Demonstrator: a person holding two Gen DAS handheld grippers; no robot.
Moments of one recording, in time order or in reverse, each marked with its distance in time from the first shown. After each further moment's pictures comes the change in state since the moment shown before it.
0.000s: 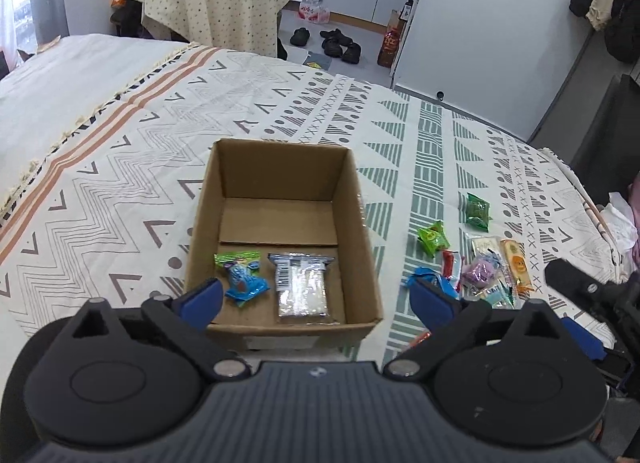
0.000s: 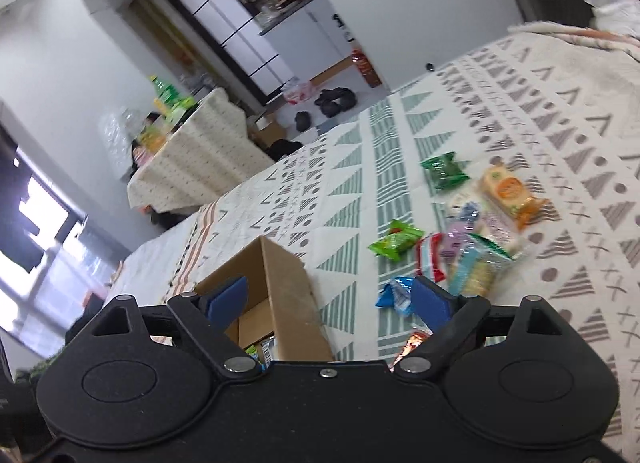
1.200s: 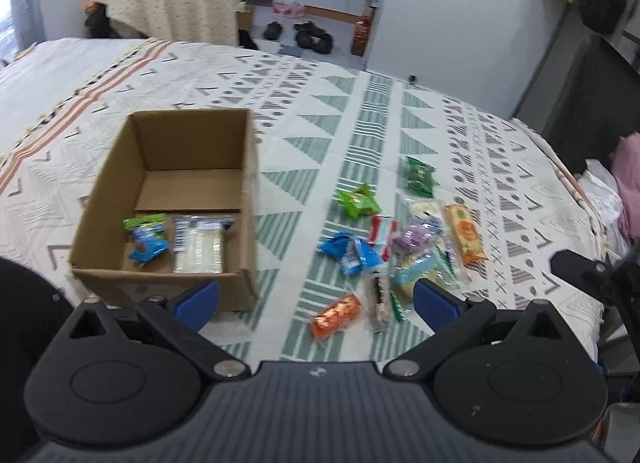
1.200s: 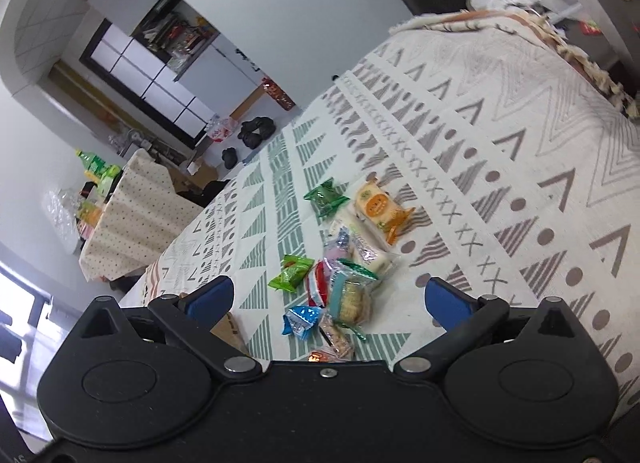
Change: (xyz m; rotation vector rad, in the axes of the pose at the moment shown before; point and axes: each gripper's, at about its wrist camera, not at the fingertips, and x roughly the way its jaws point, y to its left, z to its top) left arm 0.017 -0.097 -0.043 0.048 0.006 -0.032; right arm -0.041 -0.091 0.018 0.236 -0.050 -0.146
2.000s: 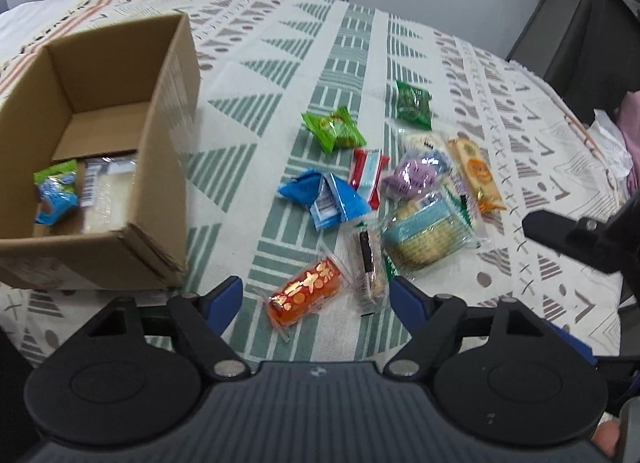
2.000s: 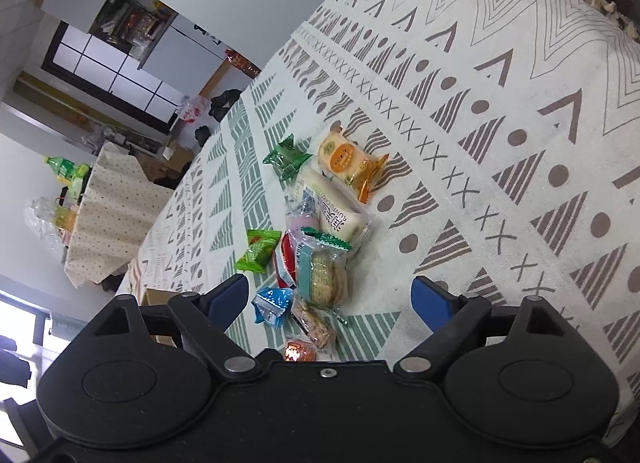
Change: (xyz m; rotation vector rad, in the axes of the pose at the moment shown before) left arm 0.098 -0.013 -0.025 0.022 0.150 -0.058; right arm 0.060 -0.028 -0.010 0.113 0.117 -0.036
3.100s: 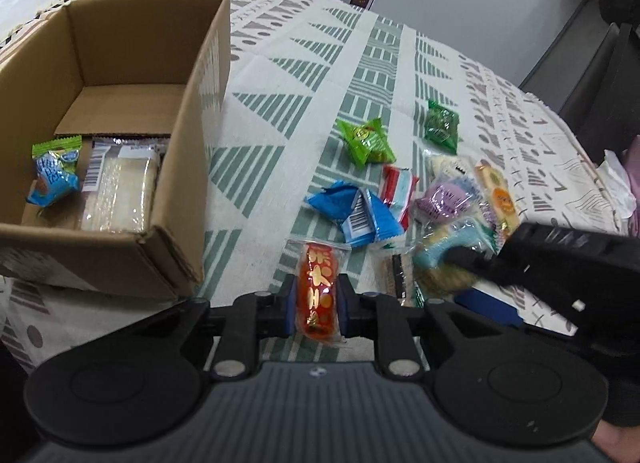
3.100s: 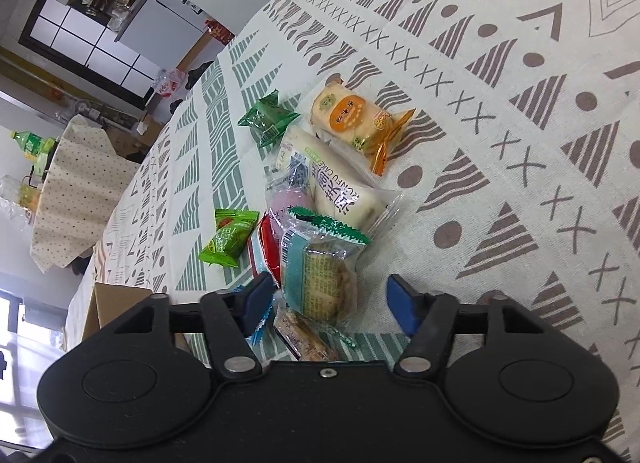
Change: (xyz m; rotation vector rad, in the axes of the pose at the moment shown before) left arm 0.011 0.028 0.004 -0.116 -0.039 -0.035; right arm 0.077 0.012 -0.003 -0.020 0.071 -0.075
